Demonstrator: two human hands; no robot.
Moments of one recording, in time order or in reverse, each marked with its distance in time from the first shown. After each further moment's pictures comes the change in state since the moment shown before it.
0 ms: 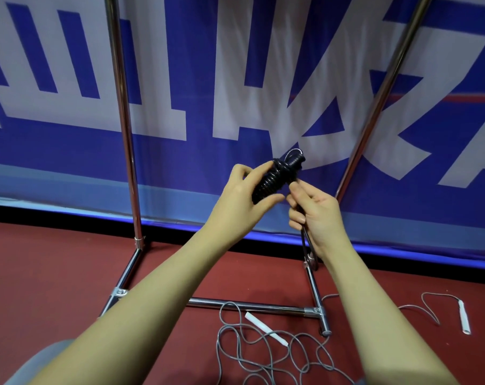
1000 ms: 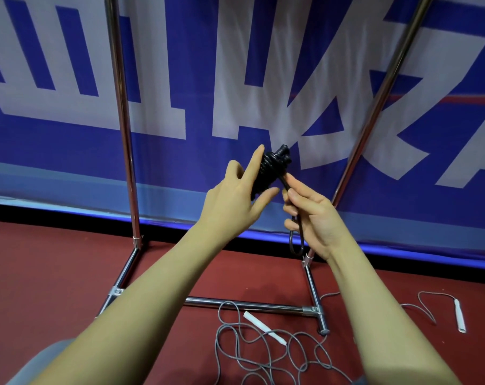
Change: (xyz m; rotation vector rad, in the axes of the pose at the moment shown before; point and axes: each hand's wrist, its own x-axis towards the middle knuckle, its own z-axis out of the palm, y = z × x) left_hand 0.002 -0.003 -0.009 0.428 0.013 -0.014; right_hand 0.001 -0.002 -0.006 0.103 -0.143 0.121
